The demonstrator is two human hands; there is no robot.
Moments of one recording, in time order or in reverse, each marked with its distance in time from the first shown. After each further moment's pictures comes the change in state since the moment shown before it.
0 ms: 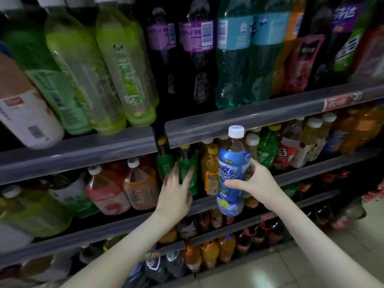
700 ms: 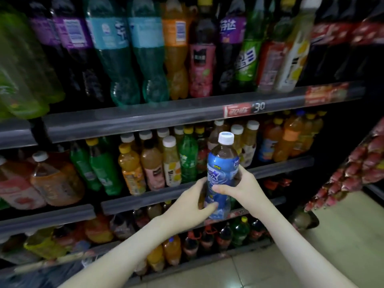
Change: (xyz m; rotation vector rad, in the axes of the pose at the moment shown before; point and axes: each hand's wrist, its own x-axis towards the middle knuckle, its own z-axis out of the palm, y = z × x) left_hand 0.059 0.280 0.019 -0.798 -0.248 0.027; right_hand -0.026 0.067 -0.216 0.020 -0.016 -0.011
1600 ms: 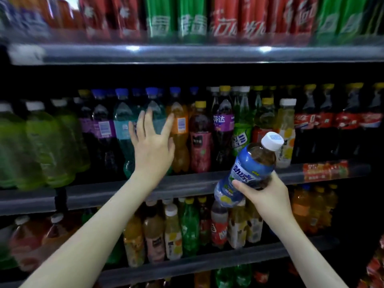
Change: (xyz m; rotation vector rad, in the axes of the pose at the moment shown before) left_hand 0.116 0.108 -0.200 0.998 1.141 0.177; right_hand 0.064 -0.114 -0.078 0.061 0.302 -0.407
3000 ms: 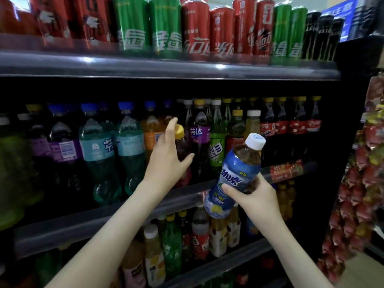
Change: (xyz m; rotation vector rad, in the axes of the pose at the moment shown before) left_hand 0.021 0.048 0.001 -0.705 -0.272 -0.031; right_hand -0.008 -0.028 0.002 -0.103 0.144 -0.007
